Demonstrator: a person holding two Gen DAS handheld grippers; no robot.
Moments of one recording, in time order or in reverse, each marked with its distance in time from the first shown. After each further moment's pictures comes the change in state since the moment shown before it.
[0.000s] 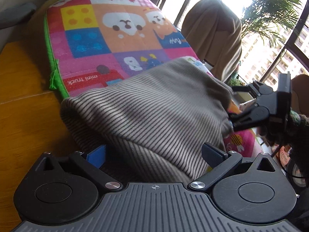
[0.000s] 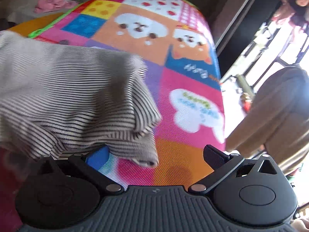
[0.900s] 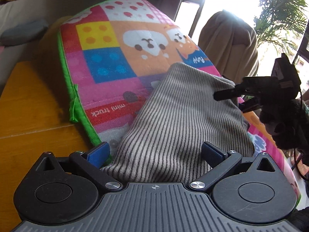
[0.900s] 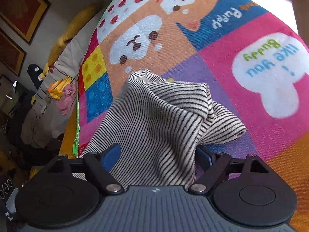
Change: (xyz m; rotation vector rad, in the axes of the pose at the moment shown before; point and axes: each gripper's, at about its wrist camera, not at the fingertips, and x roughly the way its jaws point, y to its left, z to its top) left arm 0.022 0.041 0.028 0.010 -0.120 0.105; right arm 0.080 -0.025 0.069 0.791 0.189 0.723
